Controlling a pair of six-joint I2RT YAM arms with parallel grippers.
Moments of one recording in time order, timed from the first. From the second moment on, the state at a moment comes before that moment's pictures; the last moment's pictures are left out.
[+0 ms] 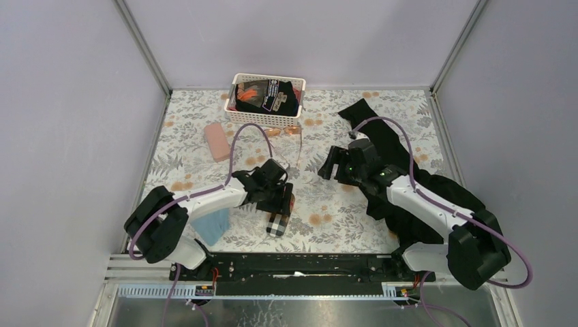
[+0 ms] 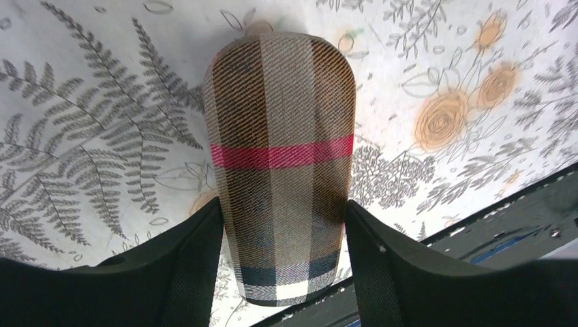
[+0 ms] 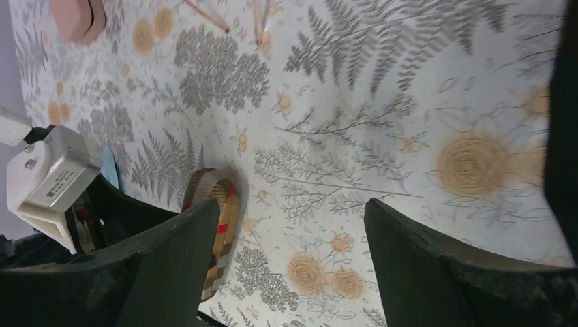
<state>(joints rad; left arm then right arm) -0.81 1.48 0.81 -0.46 0.14 -0.54 0.58 1.27 0.77 -0.24 -0.05 0.70</state>
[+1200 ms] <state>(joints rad) -0.78 1.62 0.93 -0.46 0.05 -0.57 0.42 1.24 0.65 -0.17 -0.26 0.77</state>
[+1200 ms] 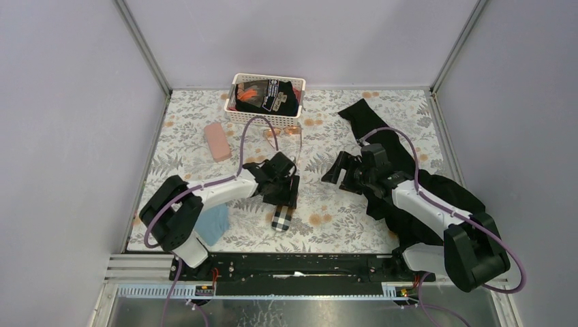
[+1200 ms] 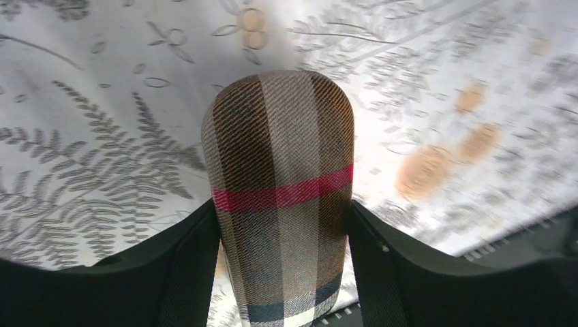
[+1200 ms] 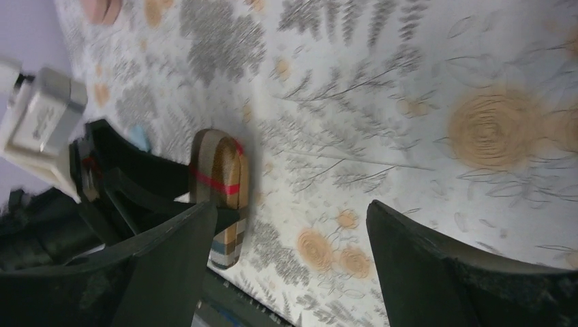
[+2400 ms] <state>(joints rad) -0.50 1.31 0.75 0.60 0.86 -1.31 0.43 1.42 0.39 1.41 -0.88 1.55</state>
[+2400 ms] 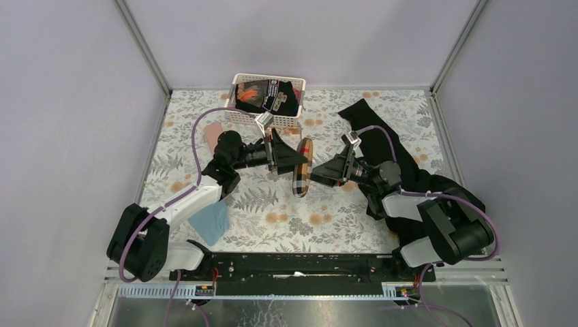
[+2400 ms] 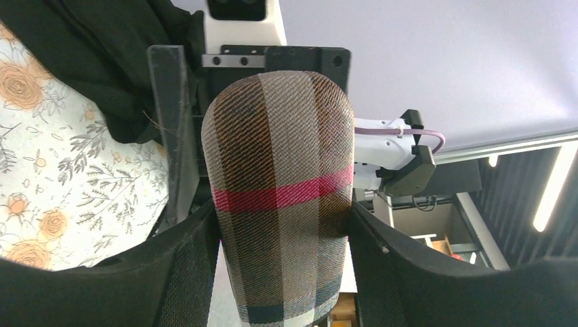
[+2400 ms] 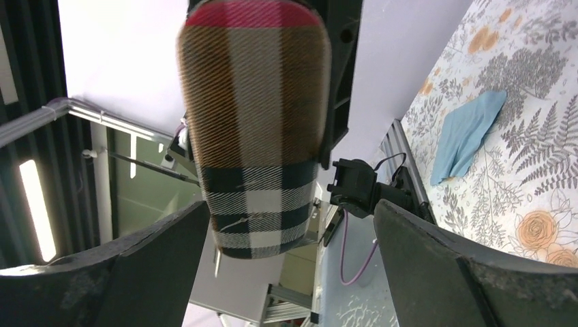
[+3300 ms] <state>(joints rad) -0.49 1.30 0.67 0.68 0.78 -1.35 0.55 1.53 0.49 1.41 -0.83 1.61</state>
